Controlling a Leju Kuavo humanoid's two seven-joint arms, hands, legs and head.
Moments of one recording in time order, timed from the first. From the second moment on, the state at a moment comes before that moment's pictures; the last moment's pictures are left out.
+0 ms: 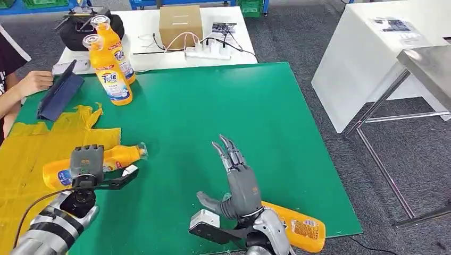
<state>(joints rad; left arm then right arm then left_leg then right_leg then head) -0.50 0.29 -0.60 -0.81 -1.57 0.09 0.51 0.07 0.09 0.51 -1.52 1.05 -0.34 -0.19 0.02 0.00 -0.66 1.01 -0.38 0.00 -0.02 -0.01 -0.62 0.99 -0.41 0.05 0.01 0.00</state>
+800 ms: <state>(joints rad) -0.56 0.24 -0.58 -0.68 -1.57 0.23 0.35 0.06 -0.06 0.62 -1.51 1.11 -0.20 -0.24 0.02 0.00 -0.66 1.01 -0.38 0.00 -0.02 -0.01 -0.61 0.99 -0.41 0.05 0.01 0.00</state>
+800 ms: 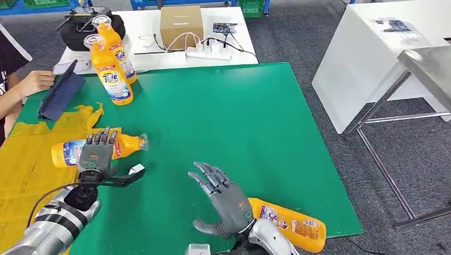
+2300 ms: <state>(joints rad) -0.12 -0.07 -0.10 -1.40 -1.12 0.56 -0.23 0.17 -0.43 0.65 -1.58 1.41 -0.17 0.22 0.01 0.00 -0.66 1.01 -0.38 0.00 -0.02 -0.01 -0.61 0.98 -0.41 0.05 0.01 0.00</state>
